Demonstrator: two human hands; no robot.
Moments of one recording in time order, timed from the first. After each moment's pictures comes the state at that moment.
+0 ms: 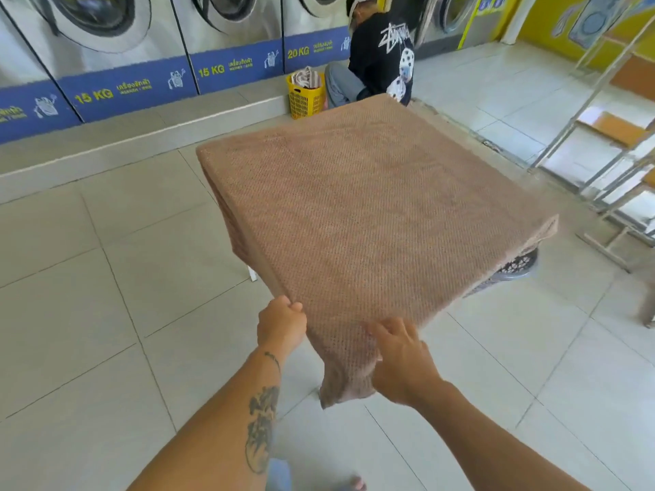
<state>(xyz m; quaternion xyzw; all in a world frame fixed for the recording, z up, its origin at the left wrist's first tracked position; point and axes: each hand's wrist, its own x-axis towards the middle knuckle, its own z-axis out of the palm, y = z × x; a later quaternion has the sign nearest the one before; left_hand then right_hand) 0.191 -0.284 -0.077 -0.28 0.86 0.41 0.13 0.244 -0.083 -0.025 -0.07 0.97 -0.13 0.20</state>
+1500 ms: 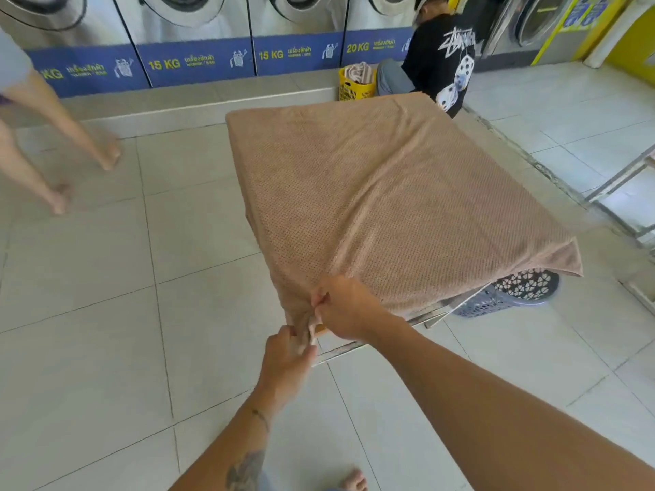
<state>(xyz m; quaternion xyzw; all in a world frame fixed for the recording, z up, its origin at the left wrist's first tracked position) 0.313 -0.175 -0.096 -0.30 0.77 0.56 0.08 0.211 -0.073 0.015 -0.22 0.91 -0.24 0.26</state>
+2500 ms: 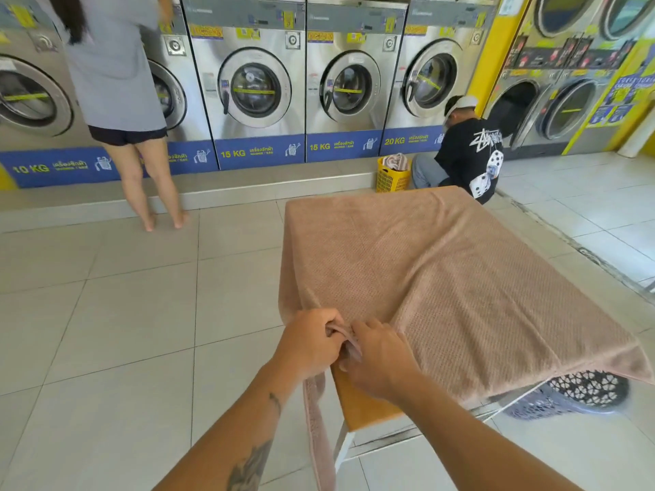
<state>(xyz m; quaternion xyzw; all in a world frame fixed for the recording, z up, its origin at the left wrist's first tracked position) 0.232 -0.264 0.040 -0.10 0.90 0.41 -0.04 0.193 -0.118 0.047 -0.30 0.94 -0.14 0.09</state>
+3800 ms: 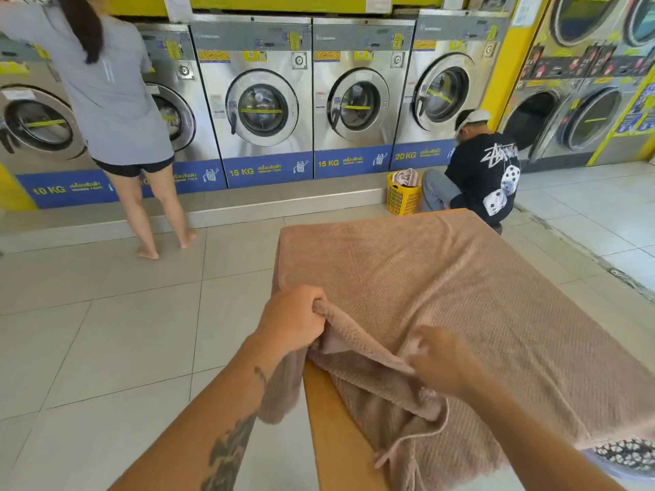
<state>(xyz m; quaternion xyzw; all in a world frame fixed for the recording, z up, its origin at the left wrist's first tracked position) 0.117 -0.287 0.091 -0.14 0.96 0.25 -0.05 0.048 -0.039 0.065 -0.19 0.95 -0.18 0.16</state>
